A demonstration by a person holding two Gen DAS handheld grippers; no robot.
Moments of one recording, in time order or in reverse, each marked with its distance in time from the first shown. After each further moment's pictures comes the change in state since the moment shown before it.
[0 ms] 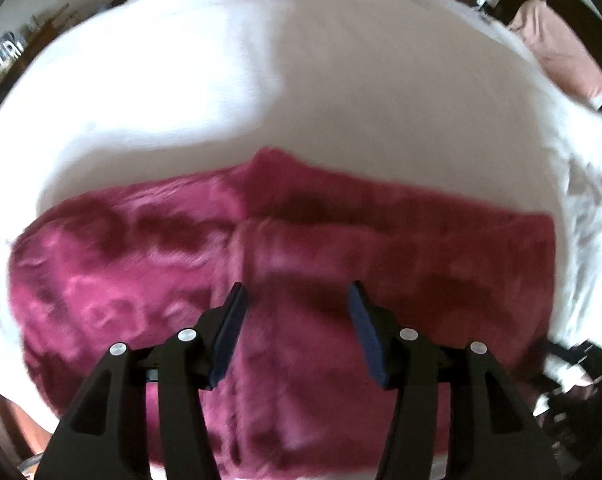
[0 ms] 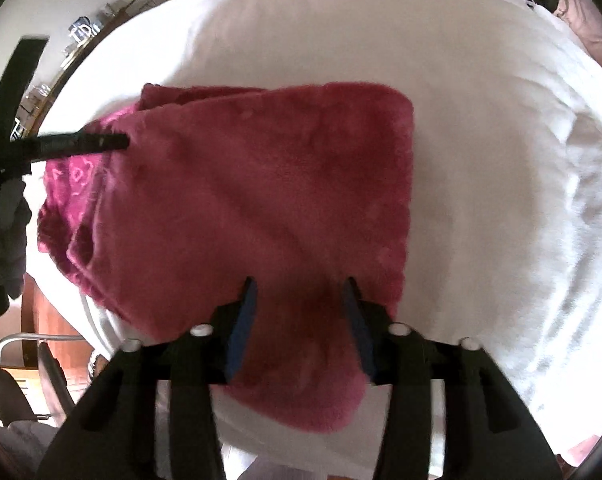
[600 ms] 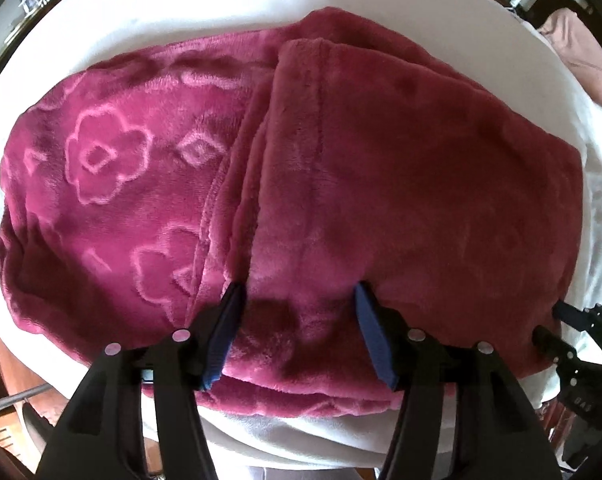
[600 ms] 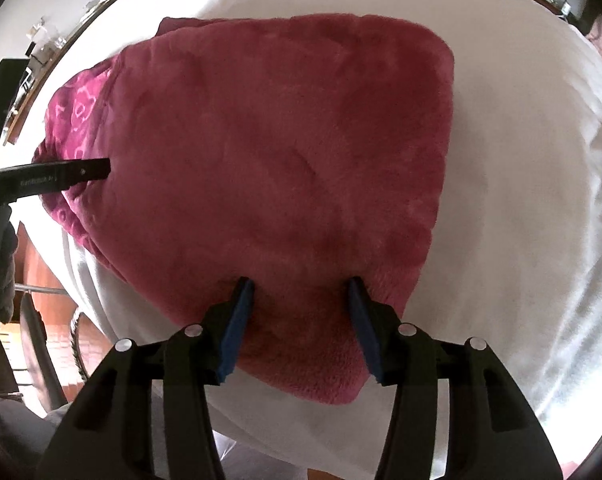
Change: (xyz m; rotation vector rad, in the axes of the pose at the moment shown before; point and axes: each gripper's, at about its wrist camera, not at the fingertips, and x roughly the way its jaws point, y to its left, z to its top) left arm 0.027 0.017 -0.090 -0.138 0.075 -0.005; right arm 0.040 0.012 -0.026 -0.138 0.086 -0.004
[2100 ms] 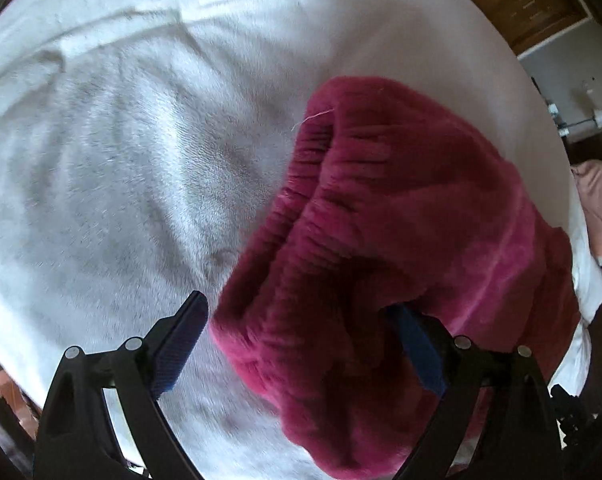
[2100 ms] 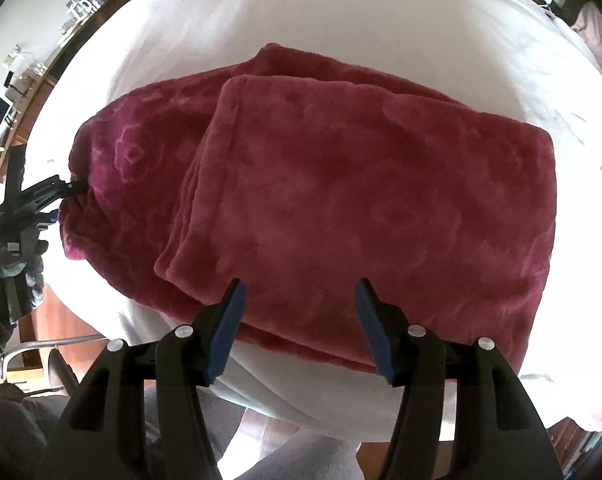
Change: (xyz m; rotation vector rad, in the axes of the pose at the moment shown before) left arm 0.009 0.352 0.034 -0.347 -0.007 -0.196; right arm -0.017 0.149 0.063 0.132 0.006 -0.051
